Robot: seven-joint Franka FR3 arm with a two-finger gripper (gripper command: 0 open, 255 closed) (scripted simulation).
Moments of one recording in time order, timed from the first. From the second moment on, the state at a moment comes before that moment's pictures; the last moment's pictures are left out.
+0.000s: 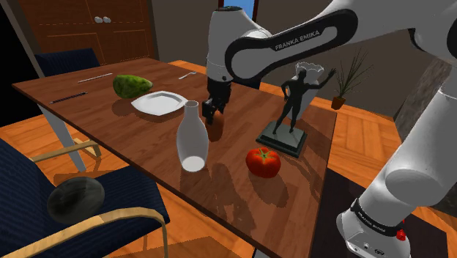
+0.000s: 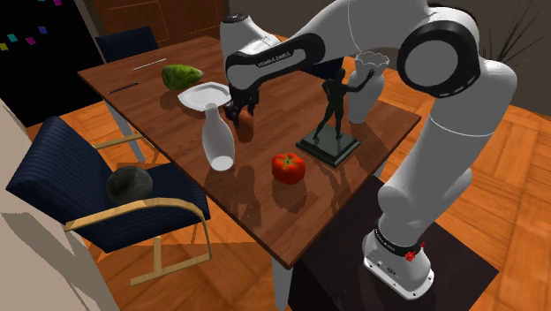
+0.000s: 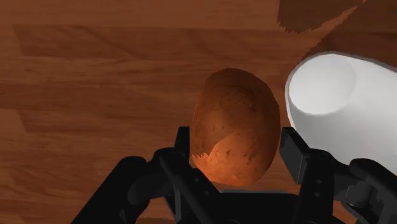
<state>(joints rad) -0.10 0.06 0.49 -1.97 -0.15 2.13 0.21</state>
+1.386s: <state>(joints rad) 0.03 0.87 0.36 -0.86 -0.37 1.81 0.08</state>
